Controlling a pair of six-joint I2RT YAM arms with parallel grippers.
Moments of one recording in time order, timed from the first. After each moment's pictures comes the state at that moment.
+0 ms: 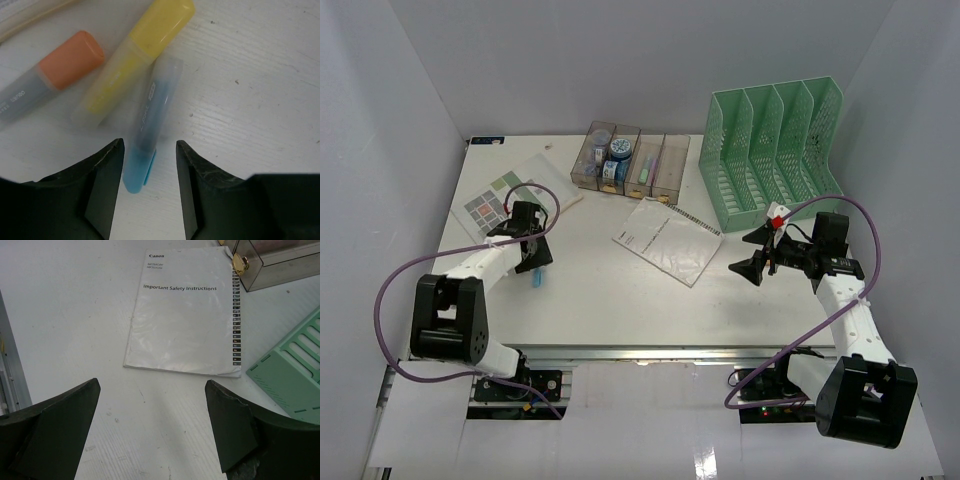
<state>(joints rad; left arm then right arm) -0.12 1.46 0.83 -0.46 -0.23 -0.41 -0.13 1.03 0.67 -0.40 -1.14 -0.71</state>
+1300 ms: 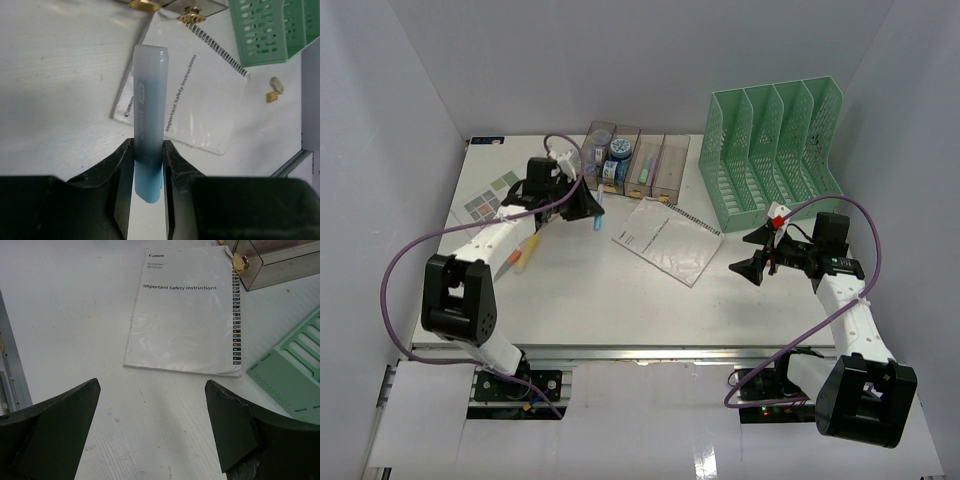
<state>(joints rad) -0.24 1.58 1.14 -0.27 0.43 -0.41 -0.14 1.03 0.67 -0.40 -1.14 -0.72</state>
